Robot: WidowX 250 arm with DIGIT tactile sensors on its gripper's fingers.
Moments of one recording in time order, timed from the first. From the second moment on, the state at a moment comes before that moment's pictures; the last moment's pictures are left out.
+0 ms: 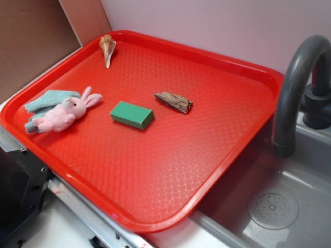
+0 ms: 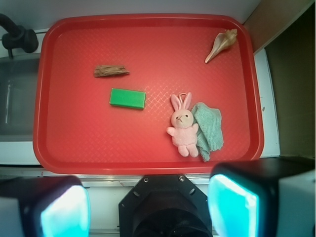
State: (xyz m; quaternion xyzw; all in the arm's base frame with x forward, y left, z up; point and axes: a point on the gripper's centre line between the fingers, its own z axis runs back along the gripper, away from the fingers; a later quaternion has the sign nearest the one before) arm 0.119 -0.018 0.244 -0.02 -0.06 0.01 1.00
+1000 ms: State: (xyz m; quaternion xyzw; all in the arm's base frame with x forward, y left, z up) arm 0.175 0.027 0.172 0.05 -0.17 0.21 0.96
